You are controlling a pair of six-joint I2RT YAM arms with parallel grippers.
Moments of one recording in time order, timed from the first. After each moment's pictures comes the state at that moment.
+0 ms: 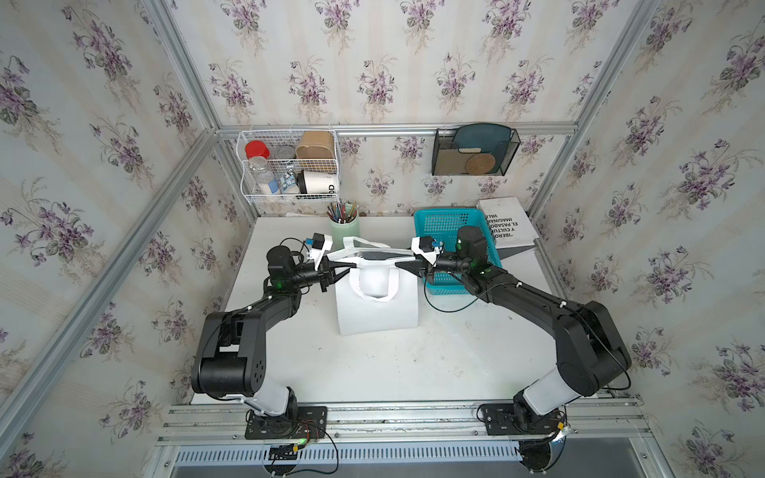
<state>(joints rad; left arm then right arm) -0.02 1.57 0.72 0.83 1.38 -0.25 0.49 1.58 1.01 0.35 -0.92 -0.46</state>
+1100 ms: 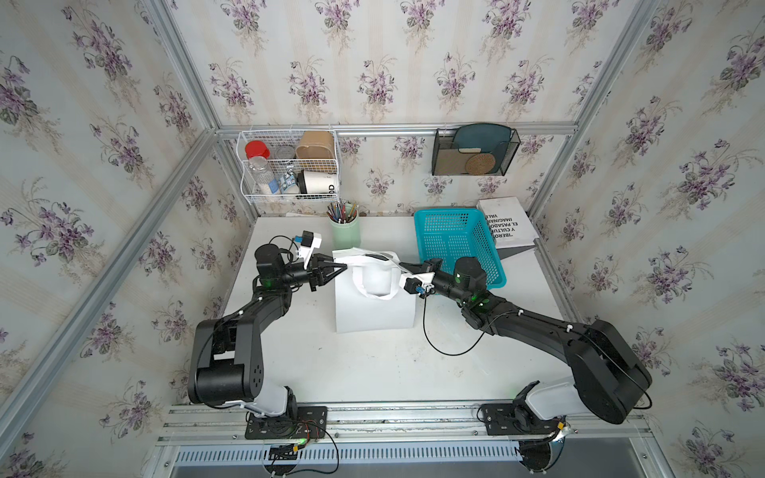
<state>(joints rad) 0.08 1.51 0.72 0.72 1.46 -0.27 0.64 1.45 0.74 0.58 -0.36 -0.97</state>
